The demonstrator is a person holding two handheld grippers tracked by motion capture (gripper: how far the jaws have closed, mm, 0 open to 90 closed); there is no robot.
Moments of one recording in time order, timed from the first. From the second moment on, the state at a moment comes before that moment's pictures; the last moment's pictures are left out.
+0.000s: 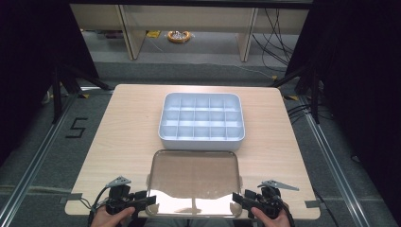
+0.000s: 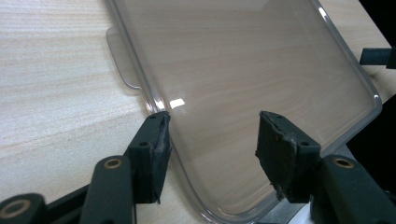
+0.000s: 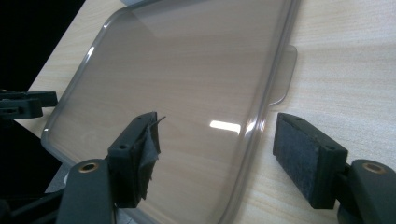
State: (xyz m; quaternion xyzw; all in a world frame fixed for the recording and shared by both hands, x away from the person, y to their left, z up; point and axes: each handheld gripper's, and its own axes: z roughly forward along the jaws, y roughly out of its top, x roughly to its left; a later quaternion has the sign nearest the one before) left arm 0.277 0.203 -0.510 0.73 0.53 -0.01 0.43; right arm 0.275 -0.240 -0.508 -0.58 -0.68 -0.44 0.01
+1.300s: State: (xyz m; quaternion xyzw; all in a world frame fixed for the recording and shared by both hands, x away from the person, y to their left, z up) left arm 0.279 0.203 -0.514 0.74 0.52 -0.02 0.43; right arm 0.261 -0.233 -0.490 -0.46 -0.69 -0.55 0.03
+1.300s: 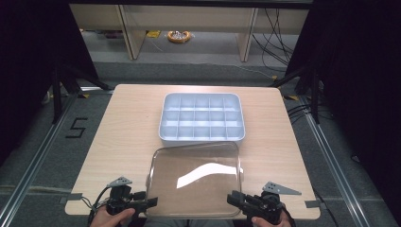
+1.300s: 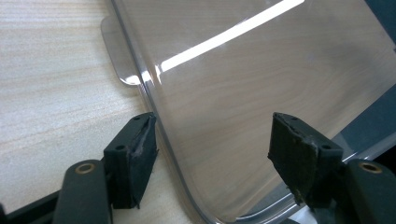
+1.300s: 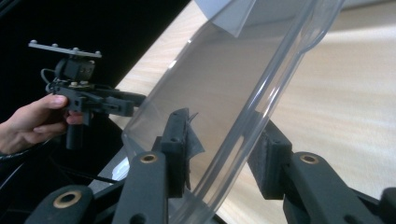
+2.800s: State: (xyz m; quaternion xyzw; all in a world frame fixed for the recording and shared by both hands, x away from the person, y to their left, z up) left arm 0.279 0.209 -0.497 0.68 0.51 0.02 0.53; right arm 0.272 -0.237 -0.490 -0.51 -0.73 -0.45 -0.04
